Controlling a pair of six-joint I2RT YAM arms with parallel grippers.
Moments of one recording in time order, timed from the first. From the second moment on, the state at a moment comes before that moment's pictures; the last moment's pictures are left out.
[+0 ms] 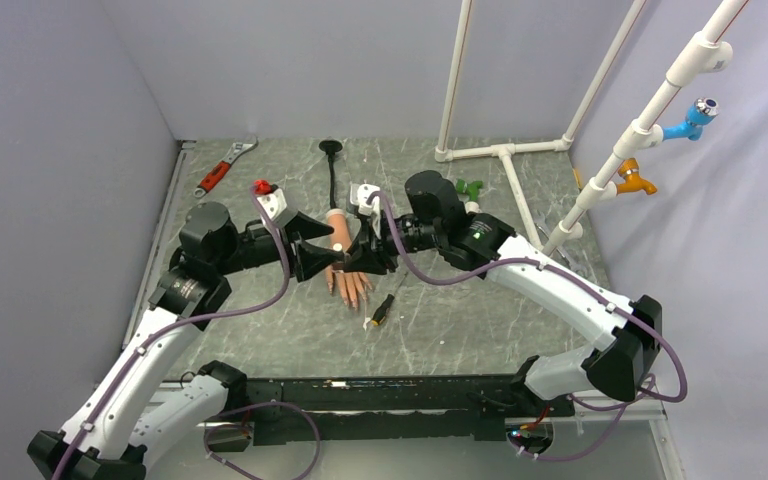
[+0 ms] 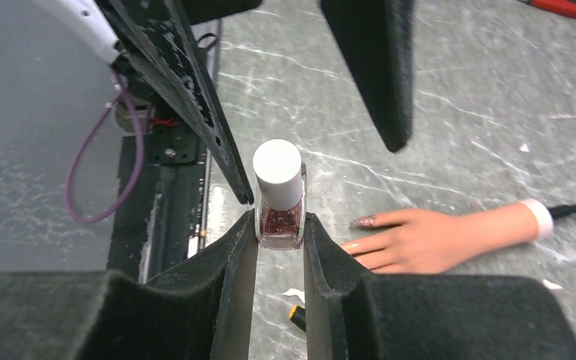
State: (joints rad) left arm -0.42 0.83 0.90 -0.16 0.80 -0.03; right arm 0.85 1.36 1.30 -0.37 -0.70 -0.22
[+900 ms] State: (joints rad) left arm -0.41 0.83 0.89 -0.14 0.72 -0.05; right arm 0.85 1.44 1.36 -0.34 -0.58 -0.16
